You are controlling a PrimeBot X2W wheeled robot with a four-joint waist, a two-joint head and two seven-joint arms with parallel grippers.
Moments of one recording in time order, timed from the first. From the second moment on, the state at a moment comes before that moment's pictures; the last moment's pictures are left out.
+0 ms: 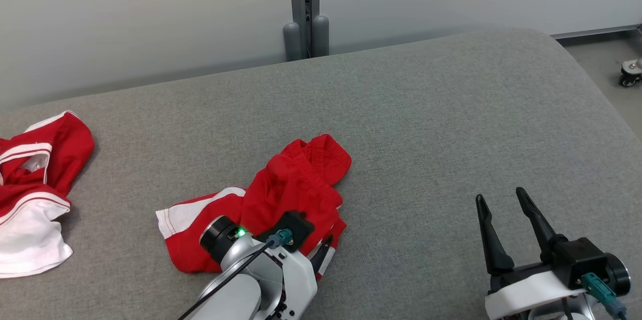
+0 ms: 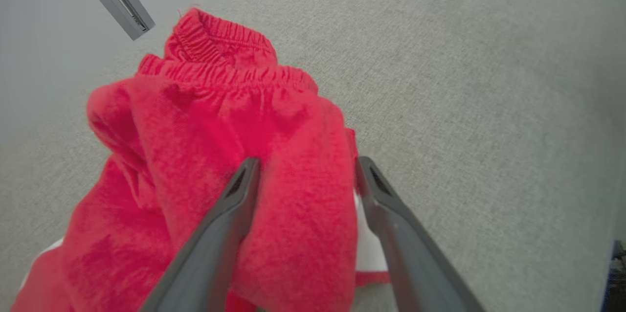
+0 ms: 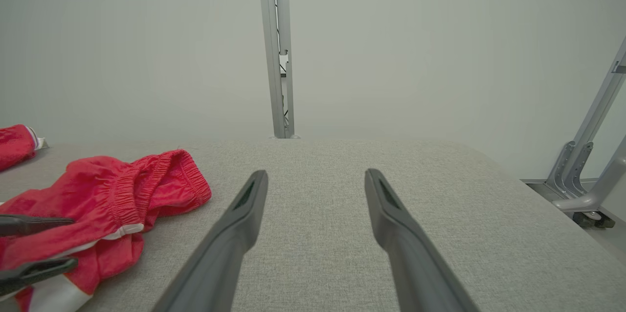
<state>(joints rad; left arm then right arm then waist) -0.41 0.05 -0.65 0.65 -0.16 -0.11 0.03 -0.04 -0.05 0.09 0.18 0.09 0.13 -0.26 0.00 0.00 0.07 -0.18</state>
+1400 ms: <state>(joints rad) -0.54 0.05 -0.55 0.19 -1.02 0.24 -0.26 -0.07 -0.05 0.09 0.19 0.12 0.13 -0.26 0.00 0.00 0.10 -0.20</state>
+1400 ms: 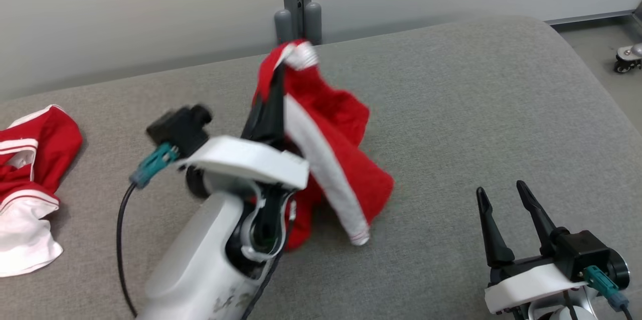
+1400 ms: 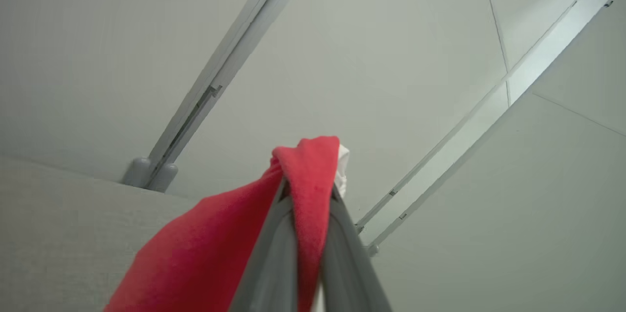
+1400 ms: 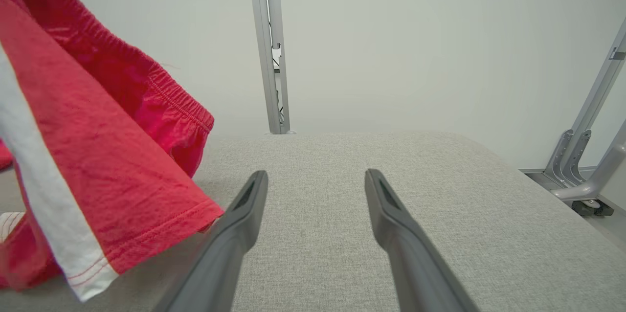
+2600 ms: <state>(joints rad) -0.11 0.19 -0.63 0.35 -0.68 0.16 -0.25 -0.03 -0.05 0.07 0.19 0.09 0.13 -0.26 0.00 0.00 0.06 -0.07</state>
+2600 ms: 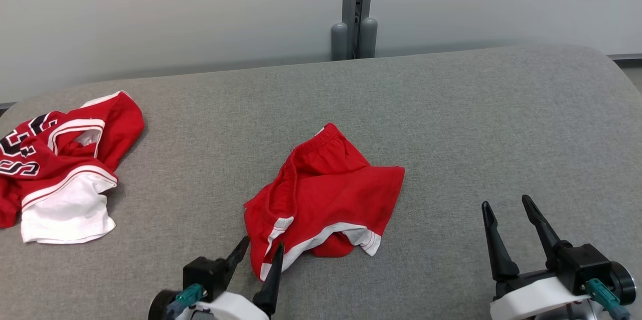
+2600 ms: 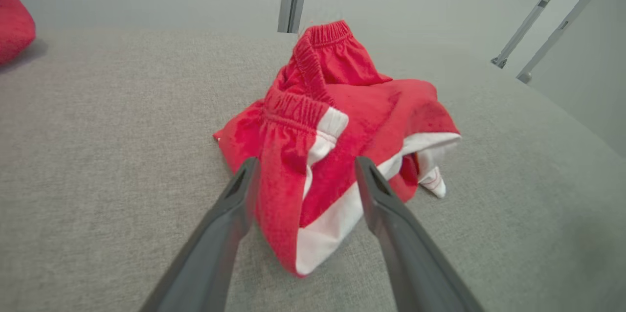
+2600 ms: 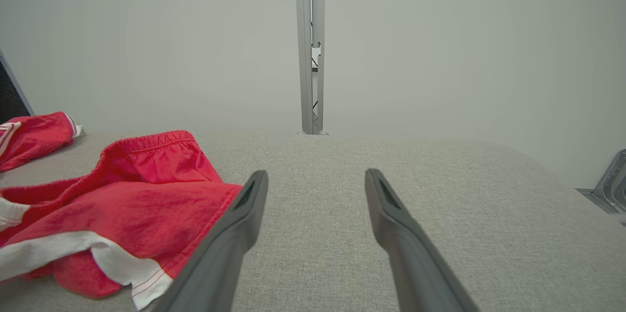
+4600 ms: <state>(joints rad) -0.16 0.47 -0.67 0.24 -0.89 0.13 0.19 -0.02 -0.05 0.05 0.20 0.11 0.13 -0.26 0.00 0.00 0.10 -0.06</state>
